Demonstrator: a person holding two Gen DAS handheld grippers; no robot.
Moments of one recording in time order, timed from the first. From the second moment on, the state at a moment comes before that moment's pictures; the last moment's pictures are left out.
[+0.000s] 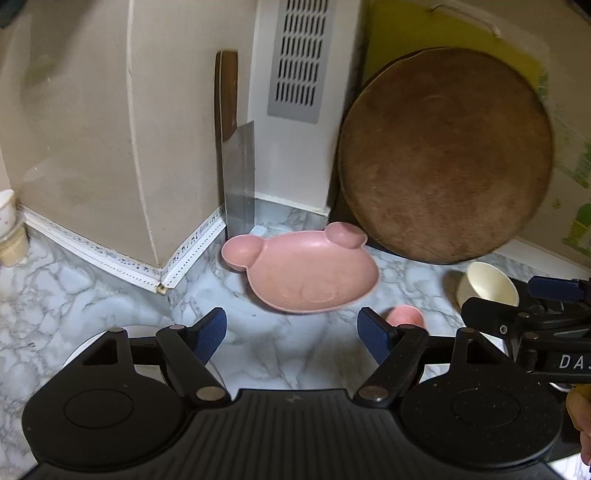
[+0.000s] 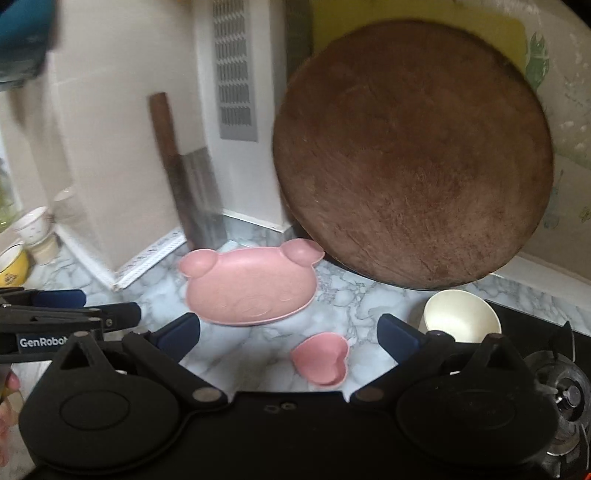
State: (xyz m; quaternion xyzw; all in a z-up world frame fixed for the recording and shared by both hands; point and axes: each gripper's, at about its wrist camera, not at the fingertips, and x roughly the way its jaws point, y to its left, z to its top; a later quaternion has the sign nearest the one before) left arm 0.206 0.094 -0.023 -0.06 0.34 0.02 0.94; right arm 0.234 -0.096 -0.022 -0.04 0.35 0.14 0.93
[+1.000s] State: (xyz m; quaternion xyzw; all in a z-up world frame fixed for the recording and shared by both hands) left arm 0.378 0.150 -0.128 -0.13 0.48 0.03 0.87; right arm 0.426 -0.065 -0.134 0.00 0.50 0.07 0.86
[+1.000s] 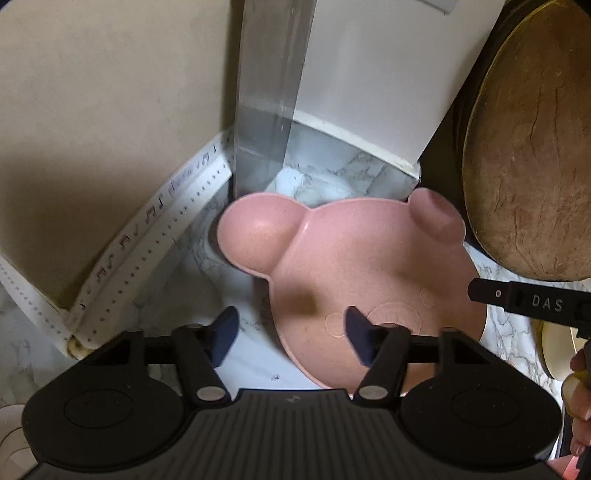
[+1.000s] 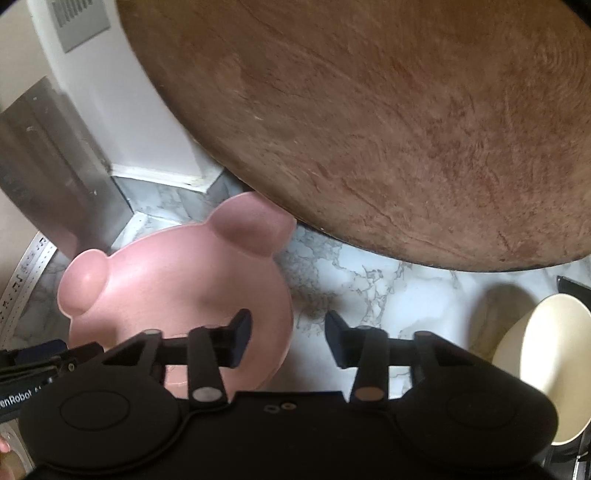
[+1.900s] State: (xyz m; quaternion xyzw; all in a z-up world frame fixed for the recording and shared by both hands) left arm 0.366 0.148 -0.114 -0.11 0.48 0.04 0.87; right arm 0.406 -0.066 -0.115 0.01 0.48 0.10 0.87
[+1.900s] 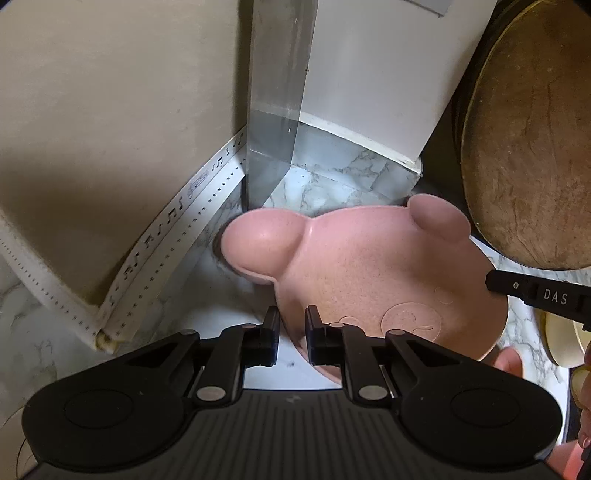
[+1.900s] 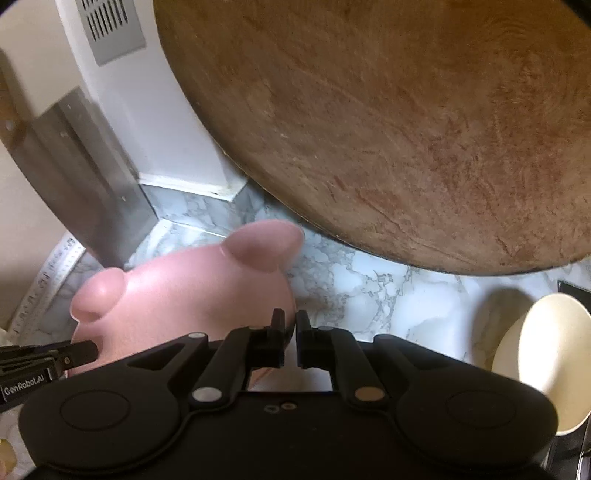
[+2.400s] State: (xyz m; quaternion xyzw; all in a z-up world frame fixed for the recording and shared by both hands) left arm 0.314 0.145 -0.072 -0.10 0.44 0.05 0.89; right arm 0.354 -0.072 -0.077 0.02 0.45 0.13 0.88
